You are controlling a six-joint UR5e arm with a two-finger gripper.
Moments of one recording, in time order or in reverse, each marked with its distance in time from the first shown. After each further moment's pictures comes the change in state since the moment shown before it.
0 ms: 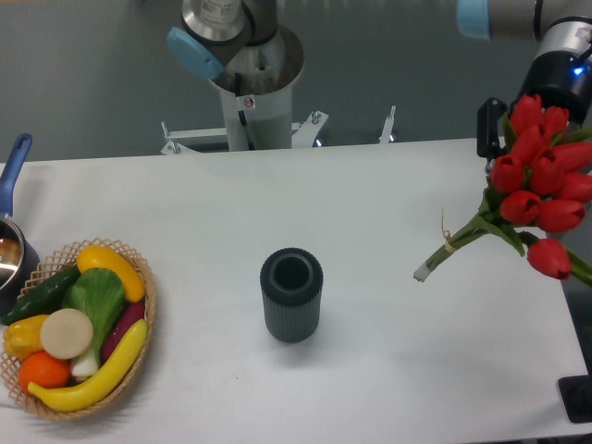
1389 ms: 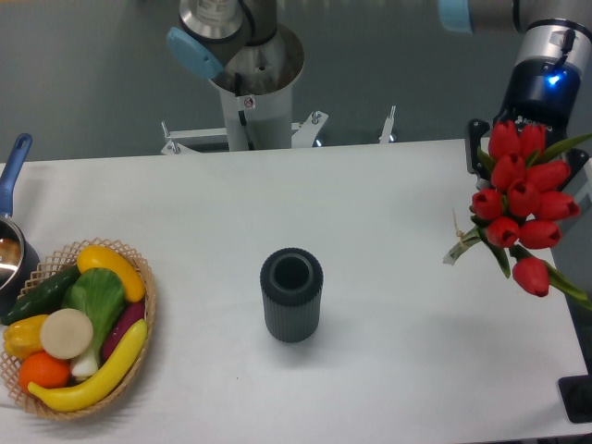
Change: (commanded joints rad) arm -0.029 0.078 -0.092 0.054 0.475 0.096
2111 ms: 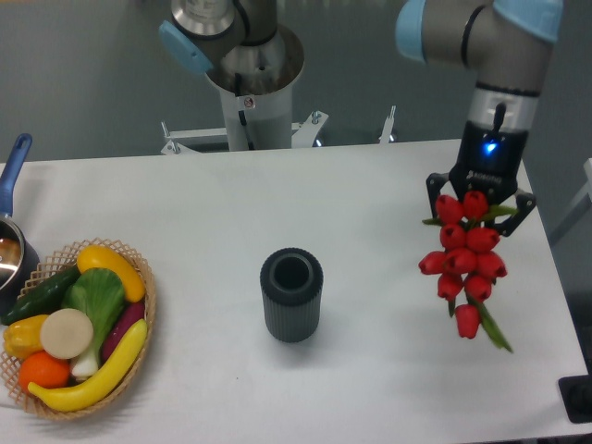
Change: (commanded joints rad) arm -0.166 -0.080 -0.035 -0.009 0.485 0.187
